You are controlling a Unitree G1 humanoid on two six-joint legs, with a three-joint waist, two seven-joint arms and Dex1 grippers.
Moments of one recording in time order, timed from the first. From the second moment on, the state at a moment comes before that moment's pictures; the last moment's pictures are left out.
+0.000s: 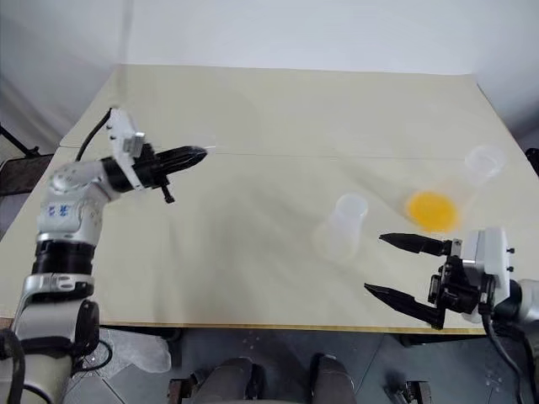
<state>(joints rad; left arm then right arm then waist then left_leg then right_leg) -0.92 0.55 0.08 0.45 -0.35 0.17 -1.12 0.24 -0.77 -0.53 -0.49 0.77 0.33 1.17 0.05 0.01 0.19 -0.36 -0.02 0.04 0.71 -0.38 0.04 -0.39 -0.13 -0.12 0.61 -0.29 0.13</state>
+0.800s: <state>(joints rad) -1.19 0.31 -0.12 0.54 -0.34 0.12 -1.44 0.41 -0.53 -0.52 -0.49 0.65 0.12 0.95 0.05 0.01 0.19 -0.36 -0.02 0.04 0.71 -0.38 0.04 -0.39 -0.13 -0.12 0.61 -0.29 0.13</state>
